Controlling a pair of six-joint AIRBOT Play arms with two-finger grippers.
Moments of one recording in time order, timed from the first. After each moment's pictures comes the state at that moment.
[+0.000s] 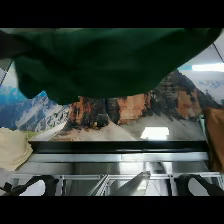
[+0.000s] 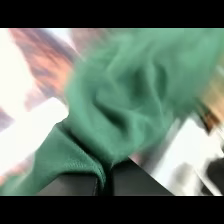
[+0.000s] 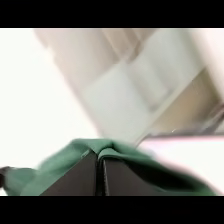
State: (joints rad) left arm 0.32 -1.19 1.79 0.49 -1.67 -1.08; right arm -0.41 -0.95 1.26 0.15 1.18 0.80
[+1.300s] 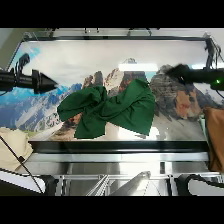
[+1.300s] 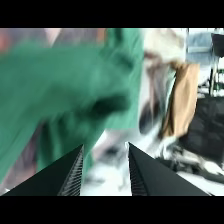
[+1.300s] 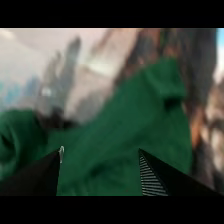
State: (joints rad) left arm 0.39 -1.78 1.51 0.55 -1.66 -1.12; right arm -0.27 -1.43 1.19 -0.56 1.11 0.98
